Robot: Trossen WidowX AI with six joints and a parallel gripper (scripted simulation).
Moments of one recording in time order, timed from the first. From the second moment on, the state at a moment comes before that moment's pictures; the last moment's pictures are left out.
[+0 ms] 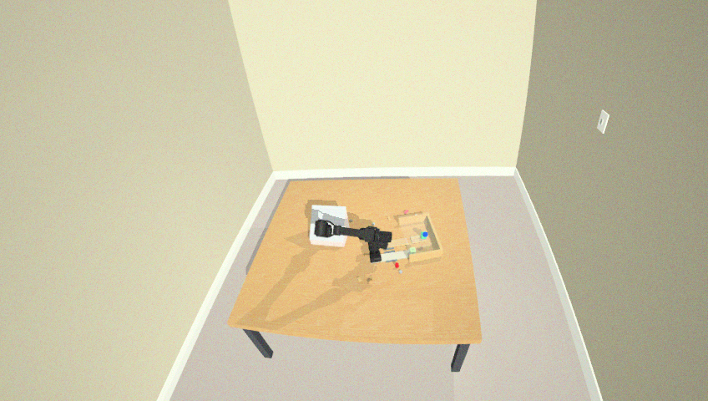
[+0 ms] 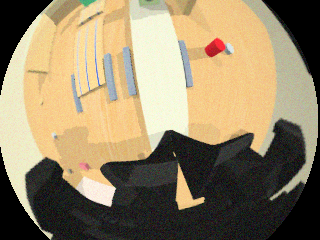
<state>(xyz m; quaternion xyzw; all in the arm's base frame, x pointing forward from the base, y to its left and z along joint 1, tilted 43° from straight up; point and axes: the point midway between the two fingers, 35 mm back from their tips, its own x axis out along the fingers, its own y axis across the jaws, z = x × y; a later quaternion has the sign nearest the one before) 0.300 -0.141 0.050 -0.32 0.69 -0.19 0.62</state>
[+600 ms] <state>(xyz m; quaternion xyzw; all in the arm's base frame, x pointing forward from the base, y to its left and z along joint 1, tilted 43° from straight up) 0.275 -0.145 0.055 -0.33 0.69 -0.19 0.62</state>
